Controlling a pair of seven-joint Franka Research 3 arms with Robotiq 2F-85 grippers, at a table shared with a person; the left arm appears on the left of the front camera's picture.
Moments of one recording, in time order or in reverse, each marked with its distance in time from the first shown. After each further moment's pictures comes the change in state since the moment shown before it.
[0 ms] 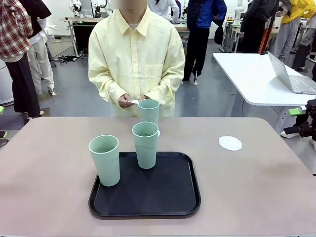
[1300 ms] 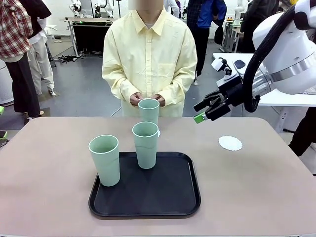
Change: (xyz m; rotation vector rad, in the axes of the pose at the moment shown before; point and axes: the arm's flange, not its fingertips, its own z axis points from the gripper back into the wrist) left arm 0.000 0.000 0.000 0.000 0.001 0.000; right arm 0.059 0.139 -0.266 -0.160 0.238 1.033
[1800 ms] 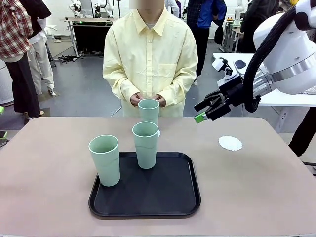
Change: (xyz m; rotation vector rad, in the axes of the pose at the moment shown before) left arm 0.000 0.000 0.000 0.000 0.000 0.000; right arm 0.002 0.000 0.001 -0.001 0.001 0.005
